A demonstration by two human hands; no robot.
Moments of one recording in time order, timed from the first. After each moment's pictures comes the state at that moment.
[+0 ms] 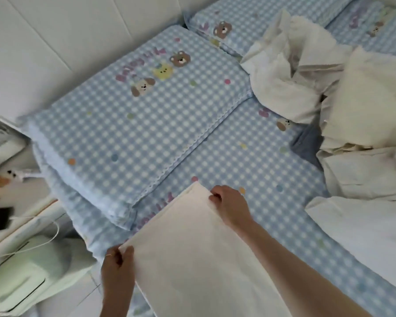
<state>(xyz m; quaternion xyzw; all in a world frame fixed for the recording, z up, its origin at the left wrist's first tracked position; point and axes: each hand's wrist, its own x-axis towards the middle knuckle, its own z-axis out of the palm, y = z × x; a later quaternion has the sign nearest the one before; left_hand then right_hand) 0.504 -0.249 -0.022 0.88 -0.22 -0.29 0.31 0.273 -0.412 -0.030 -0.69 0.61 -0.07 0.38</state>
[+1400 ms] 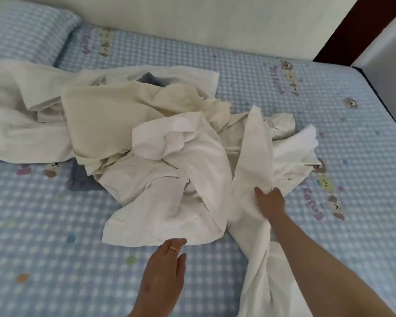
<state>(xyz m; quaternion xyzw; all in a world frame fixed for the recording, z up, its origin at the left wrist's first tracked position) 0.027 -0.290 0.007 0.39 -0.84 -0.37 0.09 -0.290 -0.242 -0.036 -0.01 0.94 -0.27 0.23</state>
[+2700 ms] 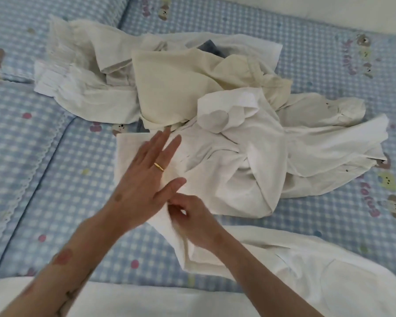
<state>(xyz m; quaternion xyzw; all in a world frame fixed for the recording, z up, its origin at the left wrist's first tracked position) 0.129 -0.442 0.093 0.29 -0.91 -0.24 0.15 0.022 -0.336 0.061 -0.48 0.63 -0.37 0.48</state>
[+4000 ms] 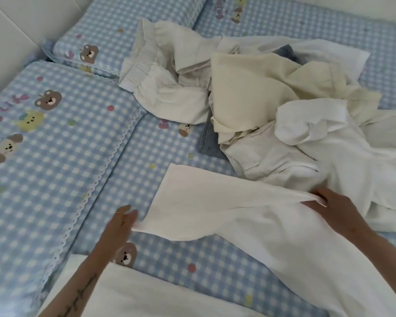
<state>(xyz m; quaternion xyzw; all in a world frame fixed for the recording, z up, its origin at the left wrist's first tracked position) 0.373 -0.461 -0.069 0.73 -0.51 -0.45 0.06 -0.133 -0.333 -0.022 -0.46 0.84 -0.10 0.28</state>
